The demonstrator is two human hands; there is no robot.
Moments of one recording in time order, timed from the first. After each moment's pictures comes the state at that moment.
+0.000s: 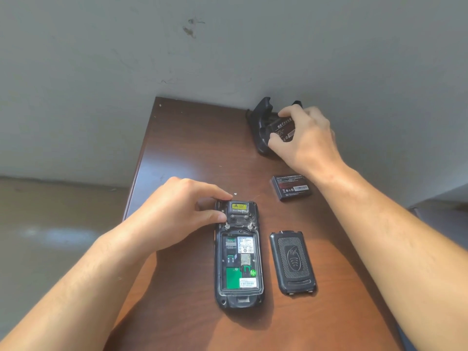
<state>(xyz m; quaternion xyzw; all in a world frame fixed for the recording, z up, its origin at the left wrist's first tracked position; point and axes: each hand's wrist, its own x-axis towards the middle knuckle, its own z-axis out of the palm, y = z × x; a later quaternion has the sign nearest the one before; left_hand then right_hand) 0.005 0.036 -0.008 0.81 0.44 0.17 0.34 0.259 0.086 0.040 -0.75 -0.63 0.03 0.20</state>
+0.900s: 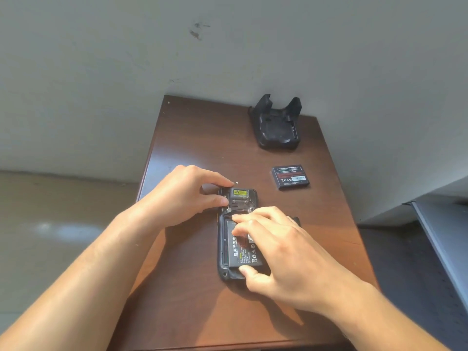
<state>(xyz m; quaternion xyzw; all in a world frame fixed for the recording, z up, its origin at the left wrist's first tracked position) 0.004 0.031 -0.004 0.81 0.45 0.17 0.32 0.208 -0.091 0.026 -0.52 -0.84 0.15 0.05</state>
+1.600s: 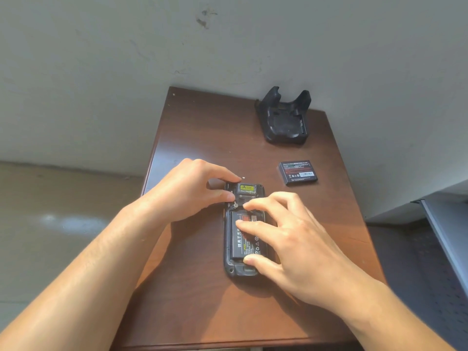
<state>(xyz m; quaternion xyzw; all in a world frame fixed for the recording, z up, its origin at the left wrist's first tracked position) 0.004 0.032 -0.006 0.82 0.45 0.17 0.32 0.210 -0.089 0.026 -0.55 -0.83 0.12 0.03</state>
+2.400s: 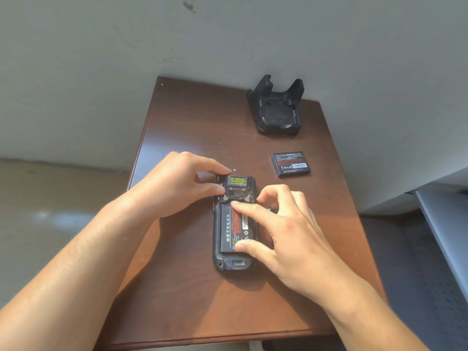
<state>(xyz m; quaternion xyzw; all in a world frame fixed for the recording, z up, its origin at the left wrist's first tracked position) 0.006 0.029 -0.006 0.82 0.45 0.18 0.31 0.214 -0.093 0.013 -0.63 -0.75 0.17 0.07</state>
